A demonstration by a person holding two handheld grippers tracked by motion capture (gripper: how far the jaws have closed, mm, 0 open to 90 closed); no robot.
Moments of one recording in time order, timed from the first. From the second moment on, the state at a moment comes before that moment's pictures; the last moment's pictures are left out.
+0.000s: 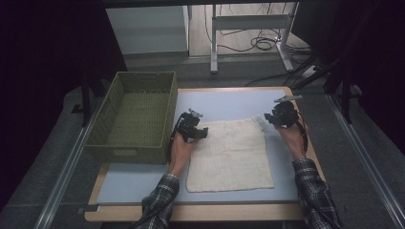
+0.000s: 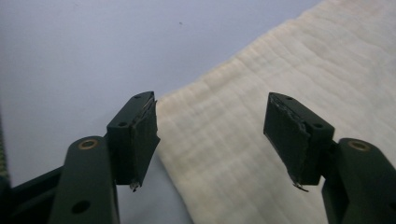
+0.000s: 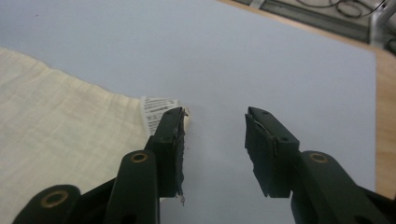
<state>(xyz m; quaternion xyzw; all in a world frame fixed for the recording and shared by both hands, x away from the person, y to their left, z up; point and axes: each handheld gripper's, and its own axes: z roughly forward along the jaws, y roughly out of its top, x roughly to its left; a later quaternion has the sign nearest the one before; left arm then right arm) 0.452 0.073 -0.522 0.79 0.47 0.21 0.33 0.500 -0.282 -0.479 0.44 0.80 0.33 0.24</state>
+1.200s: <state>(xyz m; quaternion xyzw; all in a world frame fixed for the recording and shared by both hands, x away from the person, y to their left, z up) 0.500 0.084 -0.506 0.75 0.53 0.20 0.35 0.525 -0.264 -0.489 0.43 0.82 0.33 0.20</state>
